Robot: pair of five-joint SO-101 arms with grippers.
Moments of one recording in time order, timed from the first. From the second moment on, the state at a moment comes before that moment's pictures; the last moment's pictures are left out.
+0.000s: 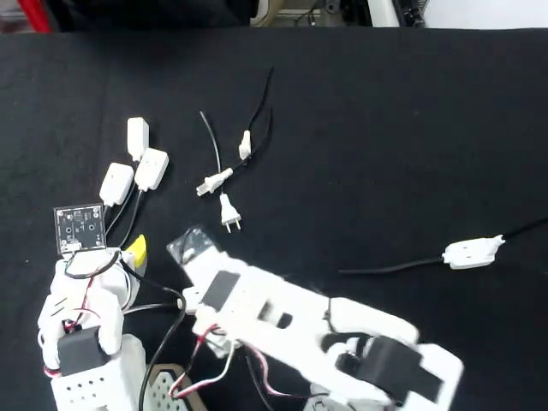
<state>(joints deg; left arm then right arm) -20.7 -104.3 86.3 66.3 -10.1 -62.7 -10.7 48.1 67.6 -25.6</state>
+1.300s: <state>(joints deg) -20.7 -104.3 86.3 66.3 -10.1 -53.8 1.8 32.9 77.8 -17.2</state>
